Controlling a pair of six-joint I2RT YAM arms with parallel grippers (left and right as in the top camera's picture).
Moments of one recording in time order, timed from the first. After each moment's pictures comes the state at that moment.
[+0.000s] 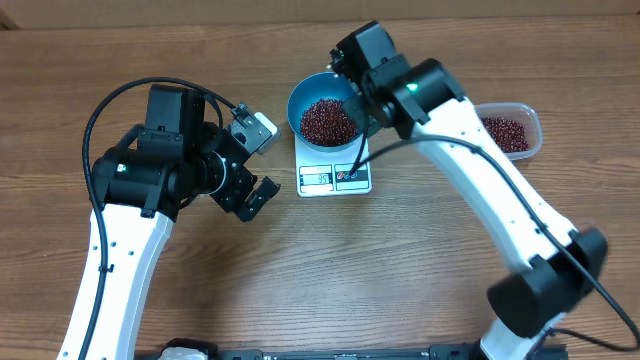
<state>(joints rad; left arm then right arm) -0.17 1.33 1.39 -1.15 0.35 0.53 0.54 1.85 1.90 -1.10 0.27 -0.14</state>
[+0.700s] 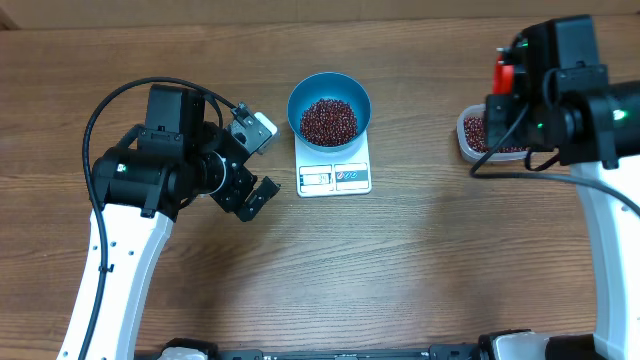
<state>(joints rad) -0.17 1.33 1.39 -1.15 0.35 0.53 0.13 1.52 1.88 -1.46 0.13 0.12</state>
